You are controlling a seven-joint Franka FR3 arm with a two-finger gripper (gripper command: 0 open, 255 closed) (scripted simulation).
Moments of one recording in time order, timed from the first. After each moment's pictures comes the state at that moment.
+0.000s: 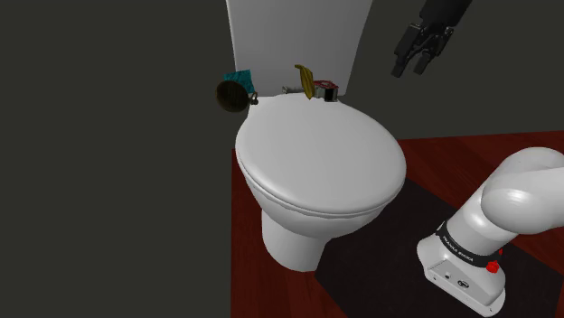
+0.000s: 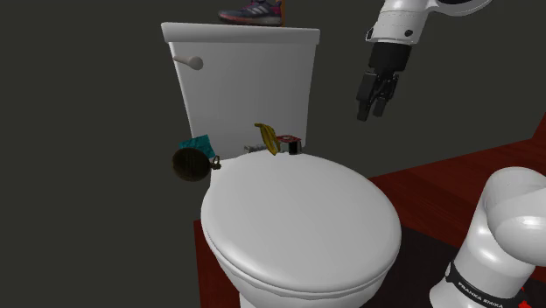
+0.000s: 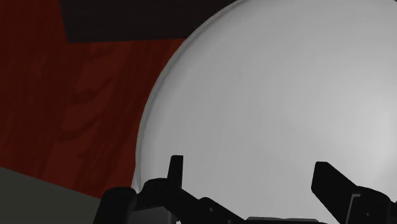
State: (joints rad) arm 0.00 -0.83 0.02 -2.32 0.08 1.59 0.12
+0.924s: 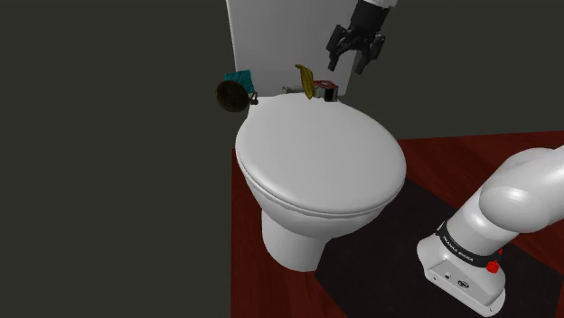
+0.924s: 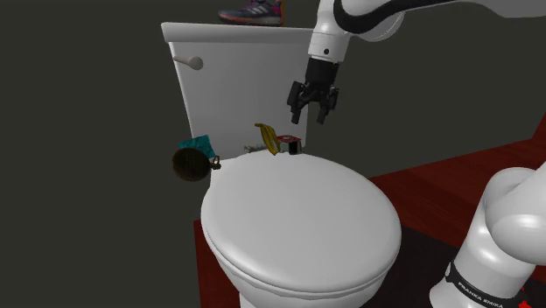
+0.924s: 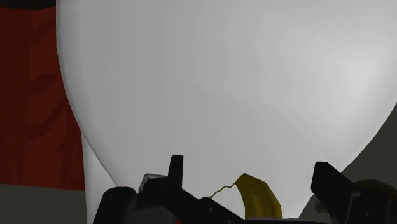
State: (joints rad) arm -0.04 -0.43 0.11 -2.14 0.17 1.86 0.35
